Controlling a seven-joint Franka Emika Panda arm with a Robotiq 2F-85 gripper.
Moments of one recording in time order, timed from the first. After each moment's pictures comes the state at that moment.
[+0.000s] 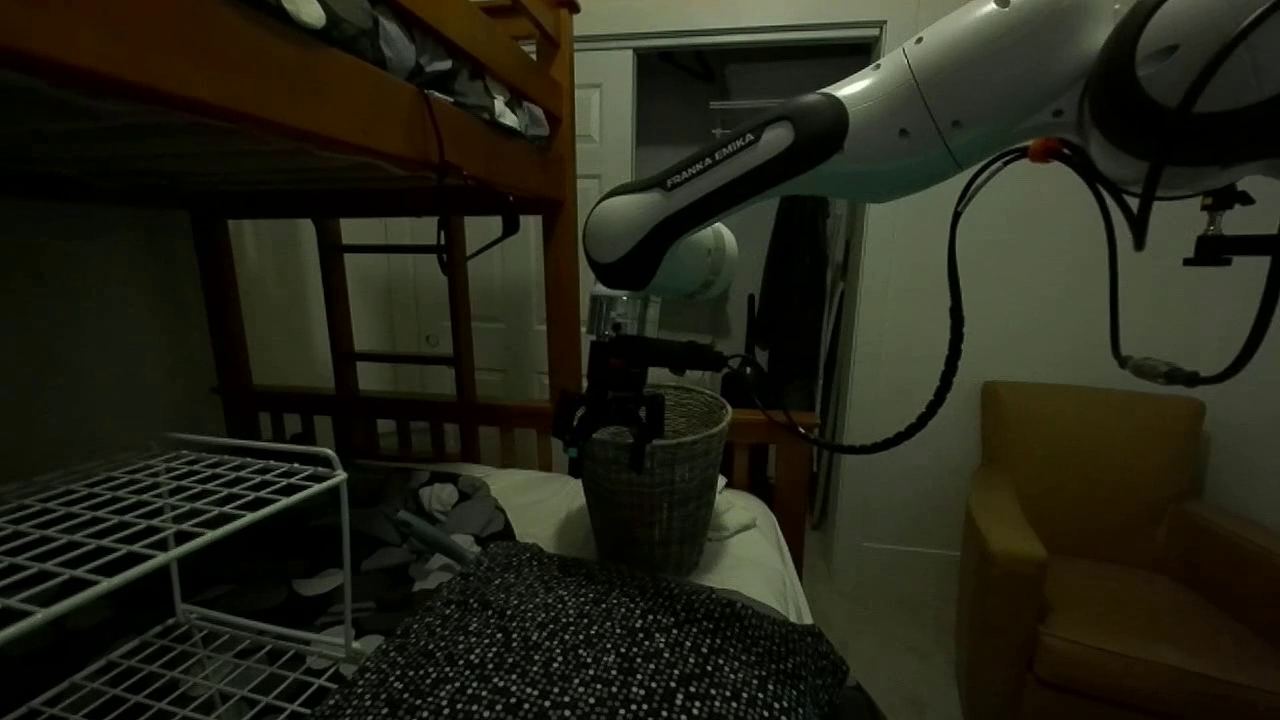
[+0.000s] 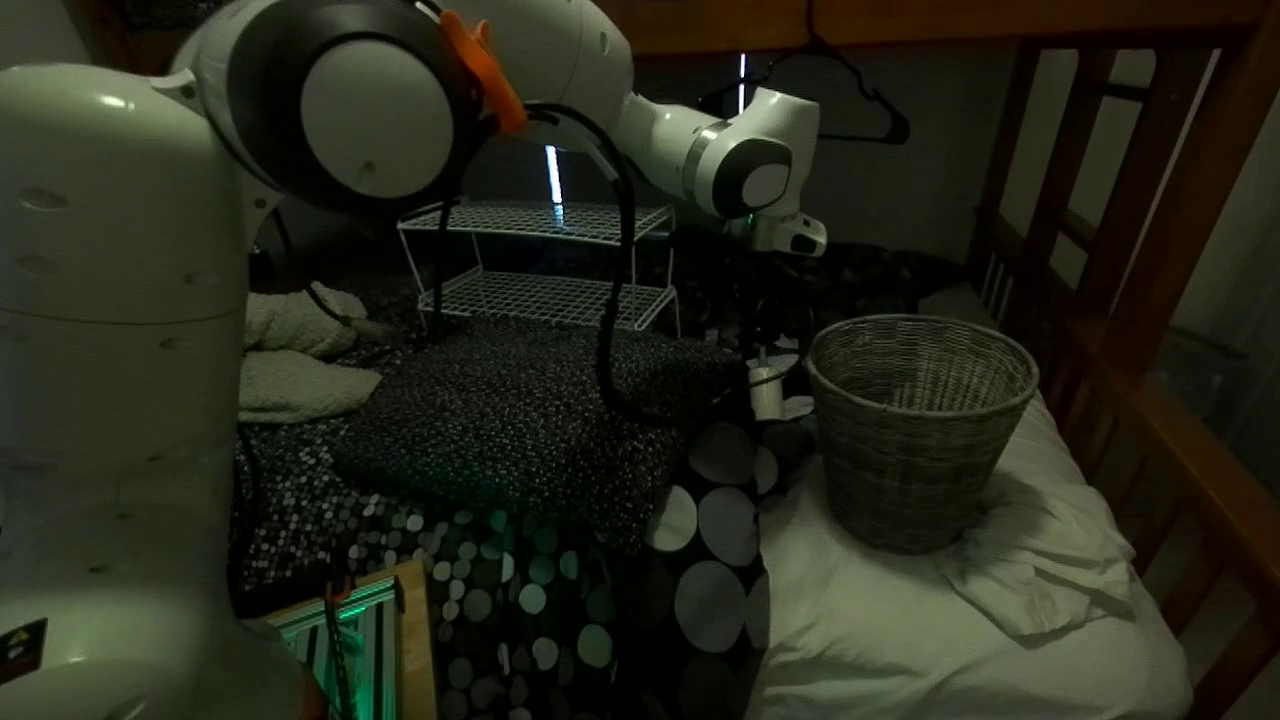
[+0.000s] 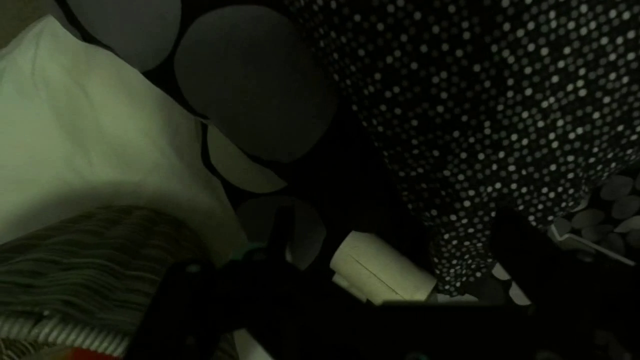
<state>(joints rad) 0.17 0.38 0.19 -1.65 0.12 2.02 0.15</state>
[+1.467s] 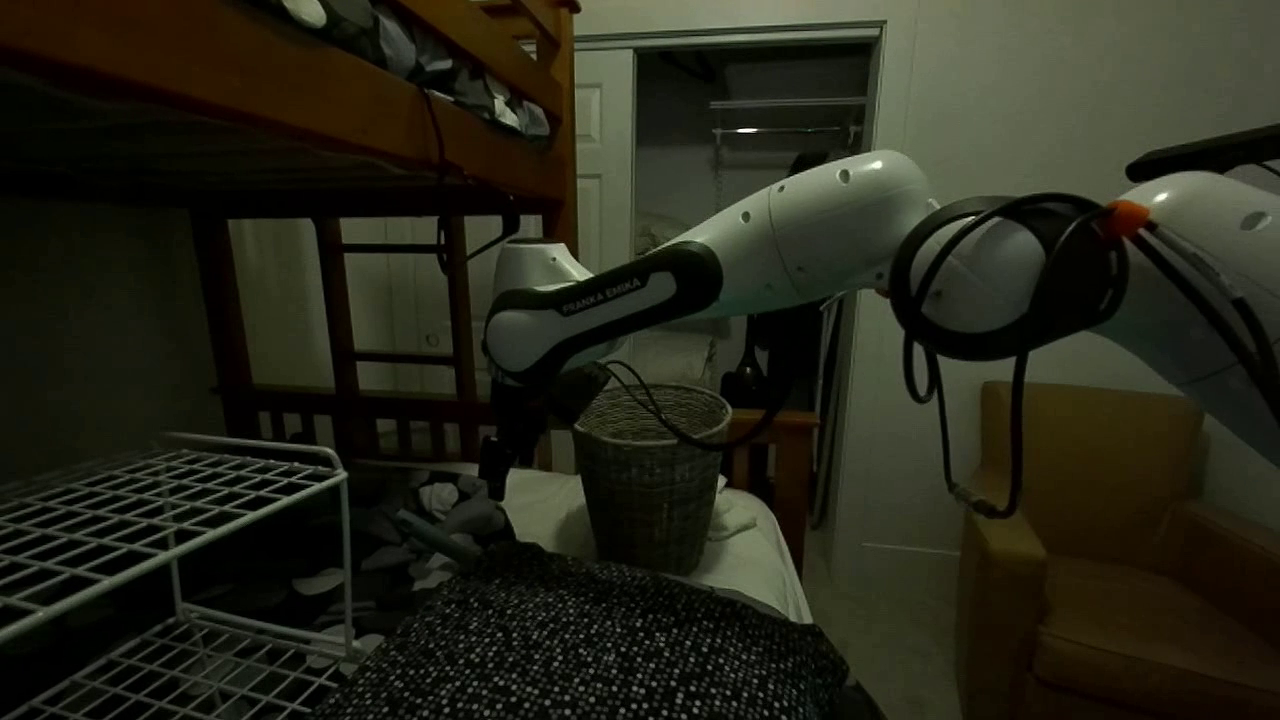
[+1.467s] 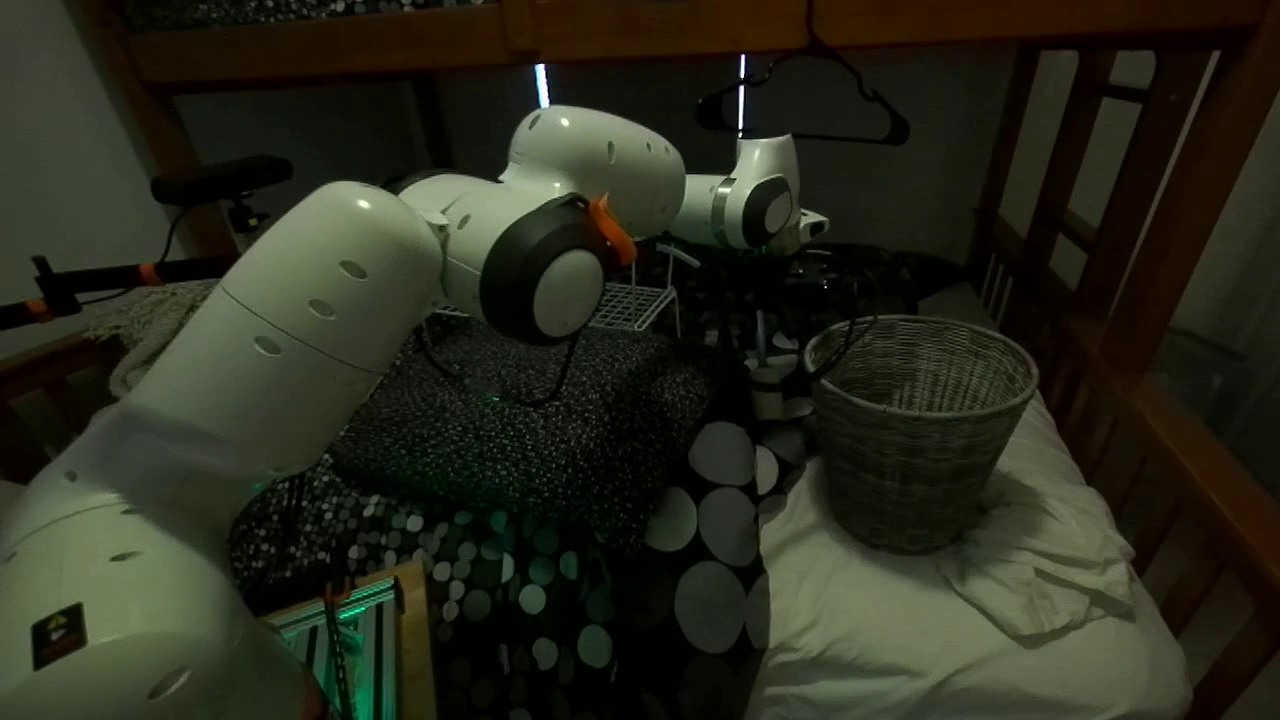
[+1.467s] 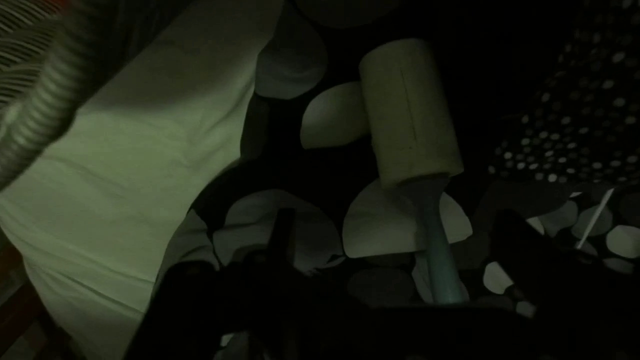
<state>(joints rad) 0.31 0.86 0.18 -1.05 -0.22 2.15 -0.32</state>
